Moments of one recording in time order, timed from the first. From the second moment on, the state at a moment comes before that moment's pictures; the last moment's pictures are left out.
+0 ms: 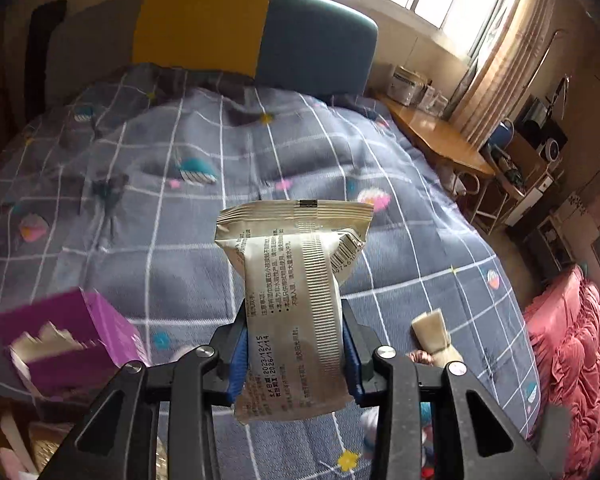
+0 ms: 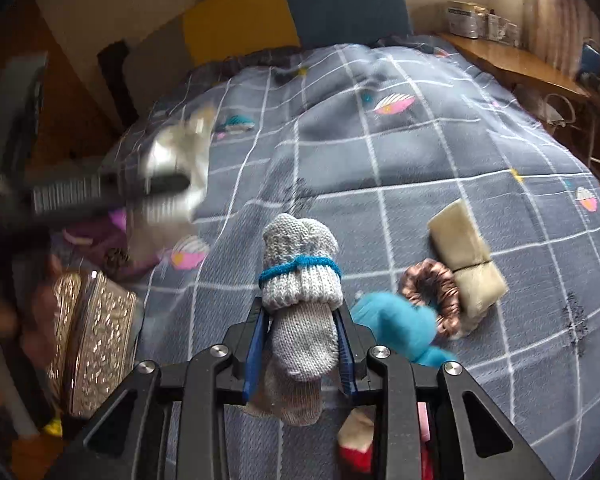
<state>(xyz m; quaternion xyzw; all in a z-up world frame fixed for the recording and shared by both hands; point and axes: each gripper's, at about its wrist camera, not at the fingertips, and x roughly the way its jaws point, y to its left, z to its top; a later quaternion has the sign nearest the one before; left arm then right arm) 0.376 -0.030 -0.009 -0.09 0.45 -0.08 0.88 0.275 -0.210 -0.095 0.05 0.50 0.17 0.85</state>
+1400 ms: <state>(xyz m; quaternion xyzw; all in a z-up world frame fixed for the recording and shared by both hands) 0.024 0.331 -0.129 -0.22 0.46 0.23 0.83 0.246 -0.134 -0.171 -0.13 0.52 0.16 0.83</state>
